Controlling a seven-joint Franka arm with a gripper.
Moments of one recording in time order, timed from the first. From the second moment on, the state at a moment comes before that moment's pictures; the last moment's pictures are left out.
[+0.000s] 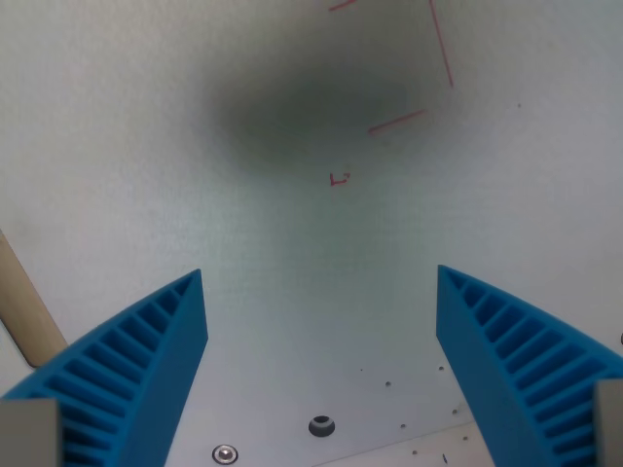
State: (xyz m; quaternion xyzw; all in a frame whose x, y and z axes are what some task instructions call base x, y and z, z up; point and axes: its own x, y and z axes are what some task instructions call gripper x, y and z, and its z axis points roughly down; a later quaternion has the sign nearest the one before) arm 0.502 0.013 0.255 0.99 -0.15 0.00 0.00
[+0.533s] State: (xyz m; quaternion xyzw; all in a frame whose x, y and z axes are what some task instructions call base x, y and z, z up) arm 0.503 0.043 0.256 0.99 -0.14 0.00 0.00
